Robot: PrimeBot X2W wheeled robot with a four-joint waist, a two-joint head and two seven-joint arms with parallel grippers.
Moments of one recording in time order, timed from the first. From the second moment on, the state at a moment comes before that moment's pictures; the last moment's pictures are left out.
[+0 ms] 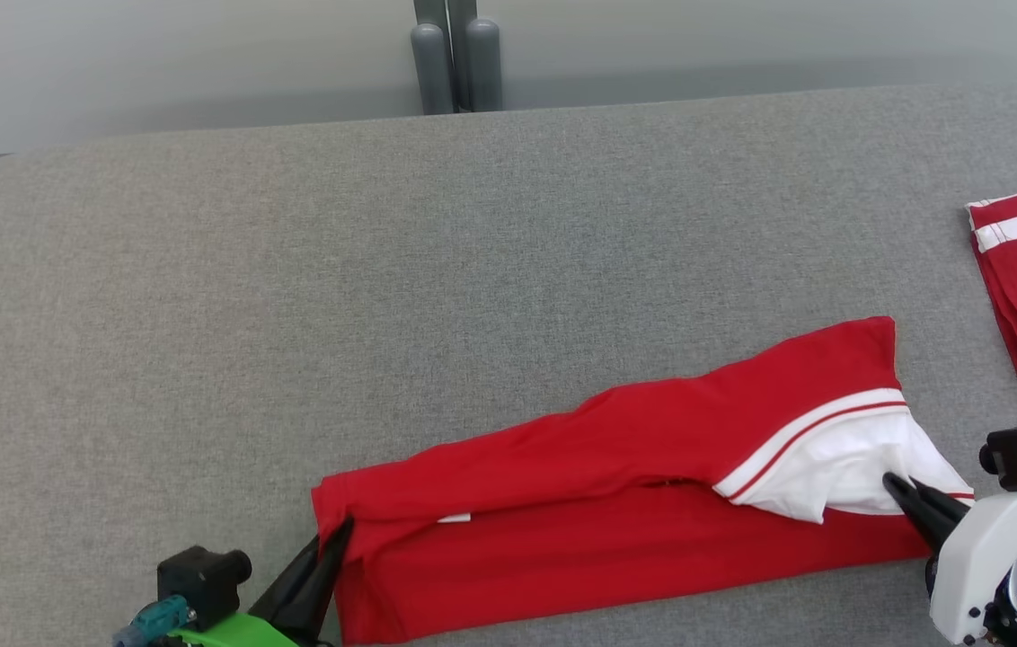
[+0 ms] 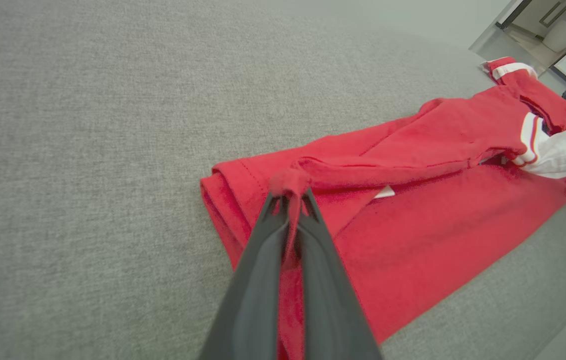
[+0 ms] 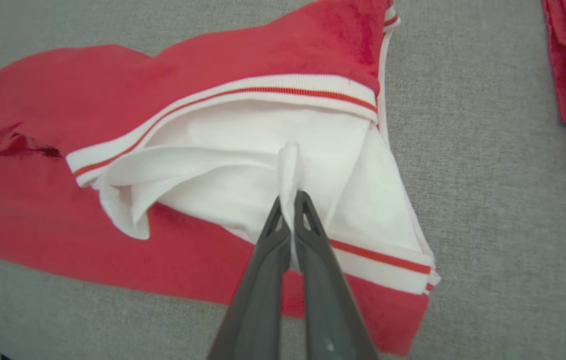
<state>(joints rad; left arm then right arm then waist) -0.13 0.51 -0.75 0.17 -0.88 -0.01 -0.26 0.03 -0.53 0.17 0.02 0.61 0.13 0.34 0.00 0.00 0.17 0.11</state>
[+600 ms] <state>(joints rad) 0.05 0.37 -0.38 0.05 -0.54 0.32 -0.26 -0.08 -0.54 0.09 0.08 0.49 0.13 0.58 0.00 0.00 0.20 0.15</state>
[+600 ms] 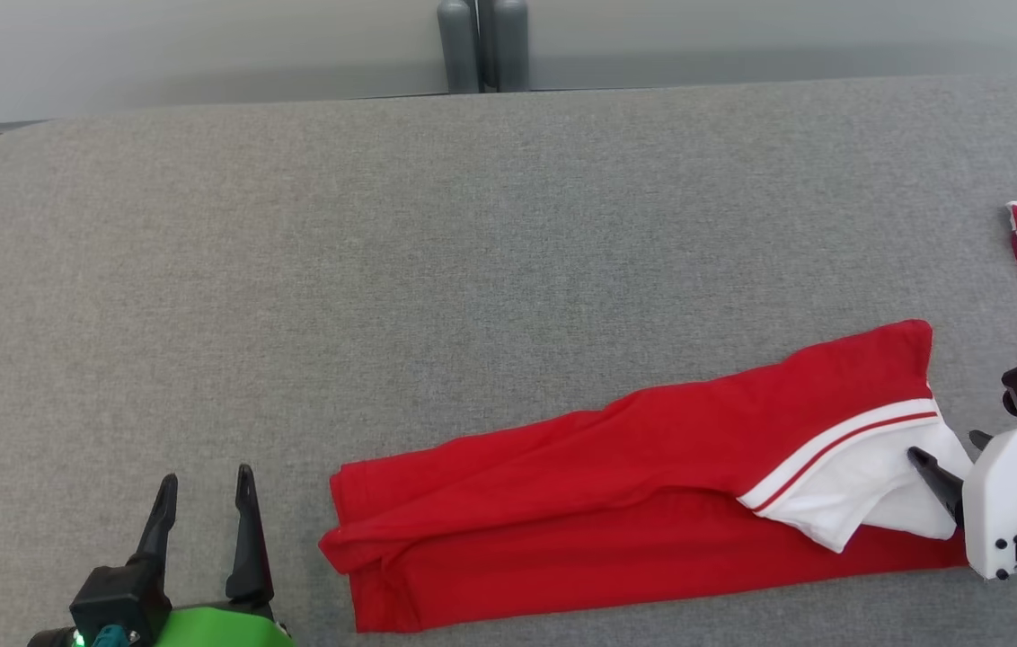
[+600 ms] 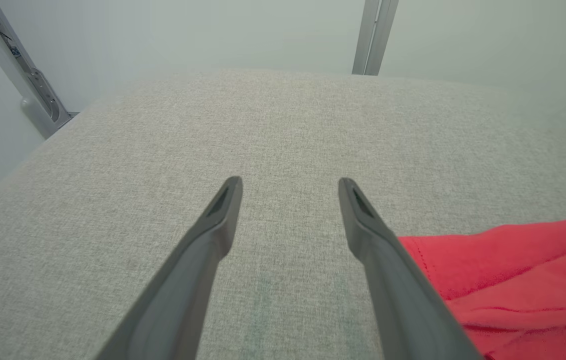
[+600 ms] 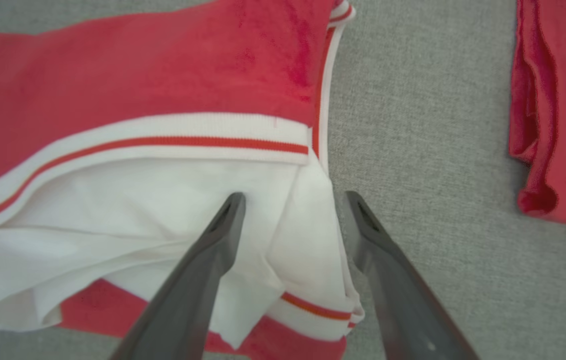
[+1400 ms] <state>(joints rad) 0.18 0.06 -0.10 0.11 -0.29 -0.01 -0.26 -0.19 -0.76 -0.09 0.37 0.82 0.13 0.62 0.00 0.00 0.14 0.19</state>
